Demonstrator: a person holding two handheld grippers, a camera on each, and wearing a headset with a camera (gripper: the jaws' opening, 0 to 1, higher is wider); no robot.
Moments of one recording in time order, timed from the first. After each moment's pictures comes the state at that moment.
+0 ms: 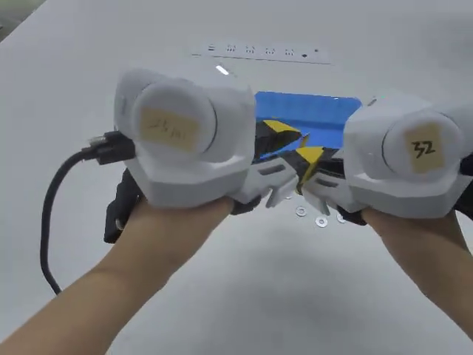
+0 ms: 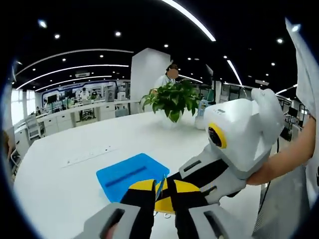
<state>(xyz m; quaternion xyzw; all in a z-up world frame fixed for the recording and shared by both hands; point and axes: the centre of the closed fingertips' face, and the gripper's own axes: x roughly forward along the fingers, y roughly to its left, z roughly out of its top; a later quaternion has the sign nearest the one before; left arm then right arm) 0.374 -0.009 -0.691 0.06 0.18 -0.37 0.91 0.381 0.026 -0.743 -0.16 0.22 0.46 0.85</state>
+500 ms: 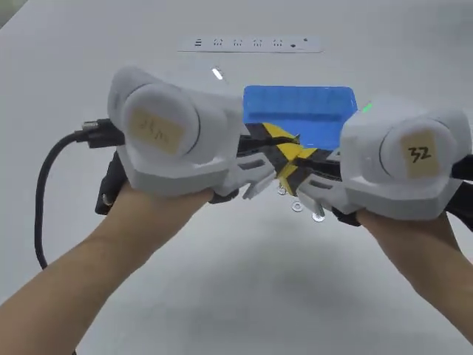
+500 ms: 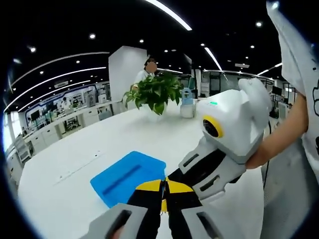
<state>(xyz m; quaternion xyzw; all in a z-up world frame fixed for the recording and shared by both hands) 0.378 -0.014 -0.707 0.13 0.18 -0.45 0.87 0.386 0.020 -0.760 -0.13 0.23 0.46 0.85</state>
